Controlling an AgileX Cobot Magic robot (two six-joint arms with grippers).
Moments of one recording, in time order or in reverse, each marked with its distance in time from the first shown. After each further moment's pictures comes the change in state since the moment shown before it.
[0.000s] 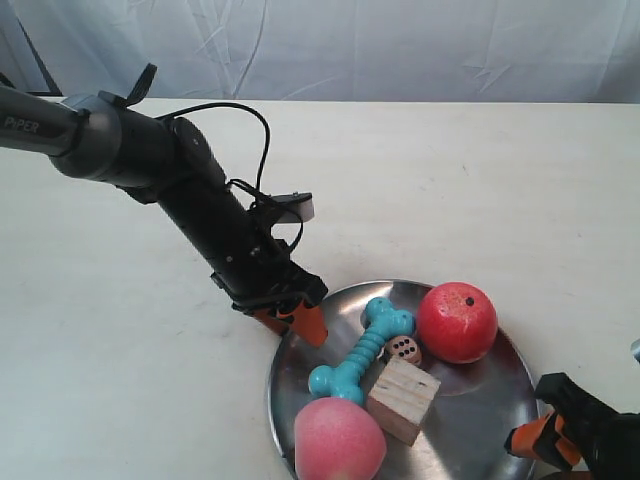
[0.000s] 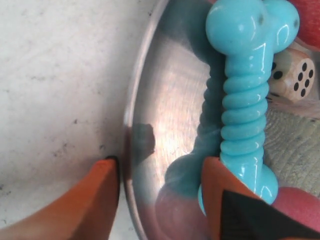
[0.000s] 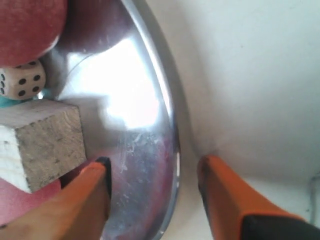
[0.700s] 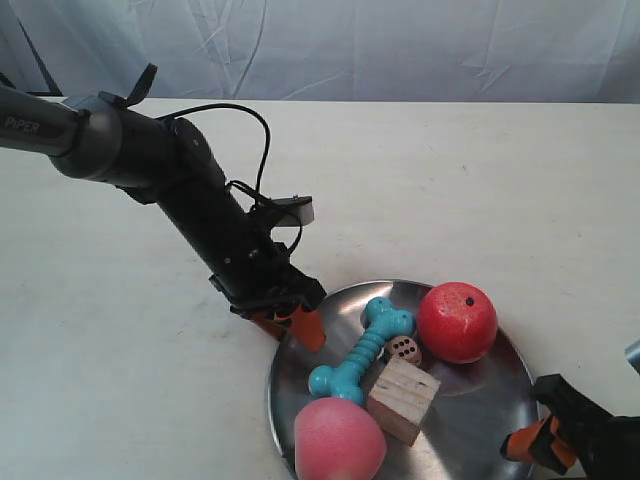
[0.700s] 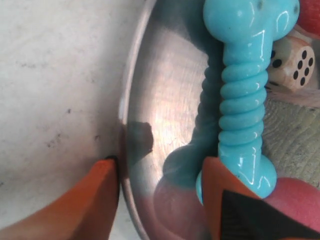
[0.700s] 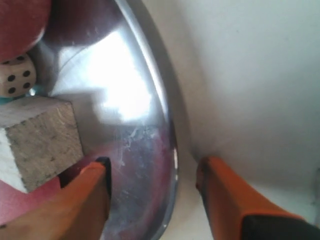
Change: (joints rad) left arm 0.000 0.000 0.000 0.008 0.025 0.000; right arm 0.000 0.054 0.000 0.047 0.010 -0.028
